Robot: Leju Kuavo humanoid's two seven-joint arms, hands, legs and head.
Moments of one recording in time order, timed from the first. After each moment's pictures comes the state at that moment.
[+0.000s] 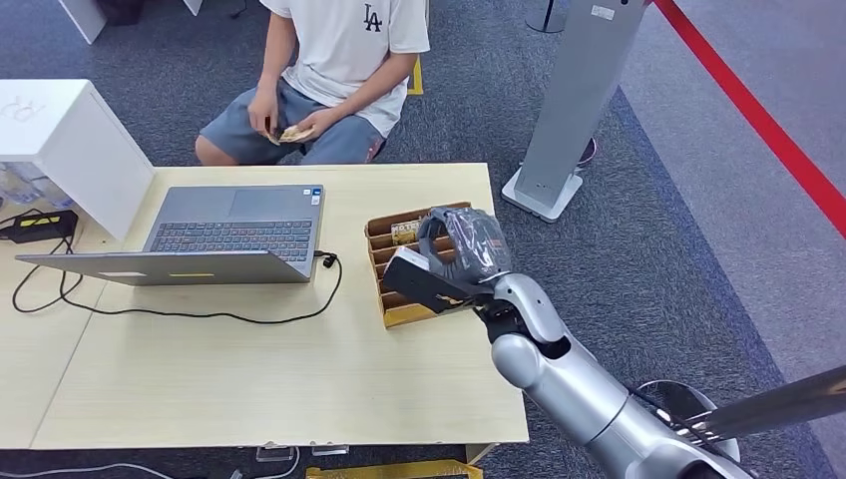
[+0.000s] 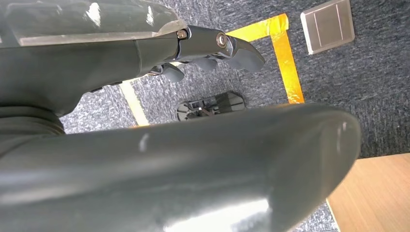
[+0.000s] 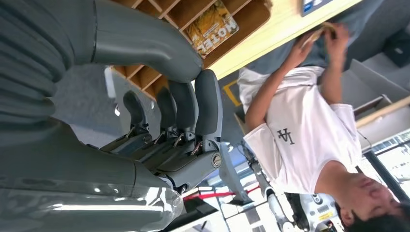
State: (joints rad) left arm -0.14 0.11 -1.19 -0.21 1.11 -0.04 -0.31; right arm -0.58 -0.12 0.70 -1.33 0.75 -0.27 0.21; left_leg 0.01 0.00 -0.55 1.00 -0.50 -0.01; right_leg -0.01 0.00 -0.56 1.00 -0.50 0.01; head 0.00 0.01
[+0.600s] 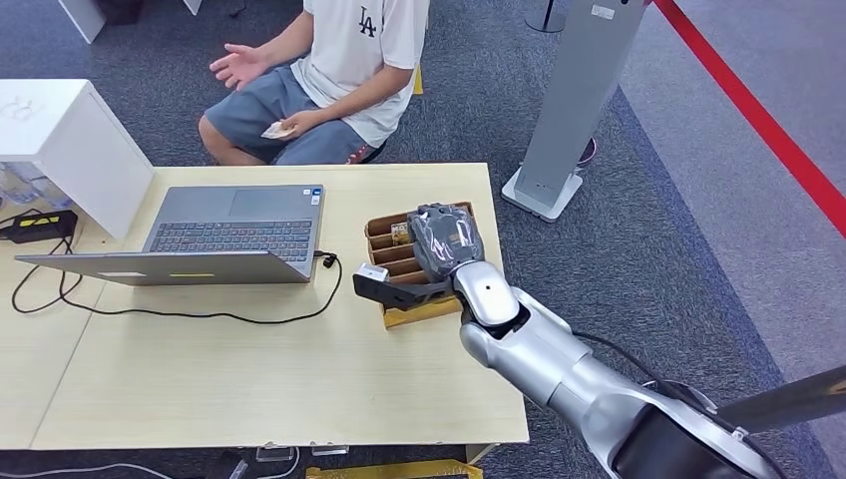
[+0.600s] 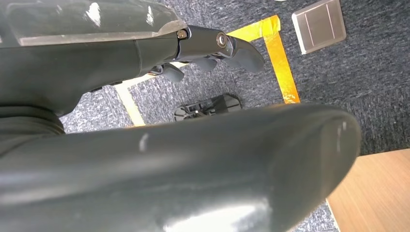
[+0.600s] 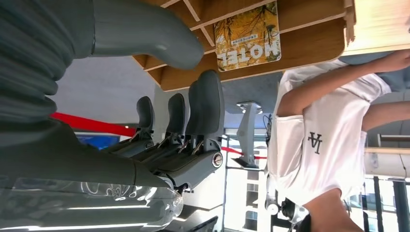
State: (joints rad) left arm -0.17 0.11 -1.19 -0.21 1.08 -0.04 -0.29; right arm -0.78 -0.01 0.92 -0.91 1.03 -0.31 0.32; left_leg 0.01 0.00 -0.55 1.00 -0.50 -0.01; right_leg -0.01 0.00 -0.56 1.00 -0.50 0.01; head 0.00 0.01
